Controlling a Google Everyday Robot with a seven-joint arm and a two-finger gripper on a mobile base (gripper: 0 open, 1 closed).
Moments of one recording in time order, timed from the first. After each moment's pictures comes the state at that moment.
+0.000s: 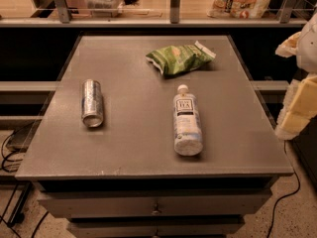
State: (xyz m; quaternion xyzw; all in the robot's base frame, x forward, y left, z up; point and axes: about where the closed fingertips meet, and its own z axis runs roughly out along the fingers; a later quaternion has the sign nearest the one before) arm 0.438 -0.217 0.976 -0.60 0.78 -0.03 0.16
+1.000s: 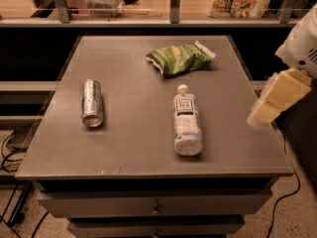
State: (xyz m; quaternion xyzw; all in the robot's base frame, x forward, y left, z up) arm 0.451 -0.197 0.974 -0.50 0.84 -0.01 0.19
